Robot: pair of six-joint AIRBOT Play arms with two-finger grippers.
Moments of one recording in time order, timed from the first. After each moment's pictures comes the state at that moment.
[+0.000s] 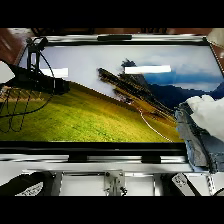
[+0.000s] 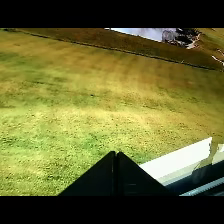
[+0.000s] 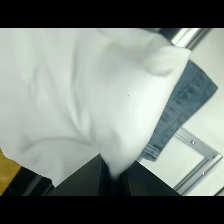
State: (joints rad) left arm -0.30 -1.18 1.47 1.32 -1.29 -1.58; right arm -0.96 -1.05 1.46 -1.57 1.82 1.55
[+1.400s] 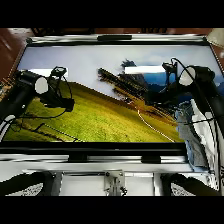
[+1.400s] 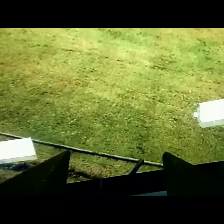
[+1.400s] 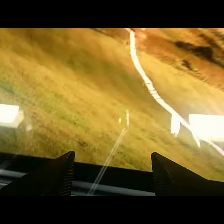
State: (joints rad) left arm -0.37 -1.30 1.30 1.63 -1.36 -1.69; right arm 0.18 -1.29 1.32 -1.35 1.38 1.73
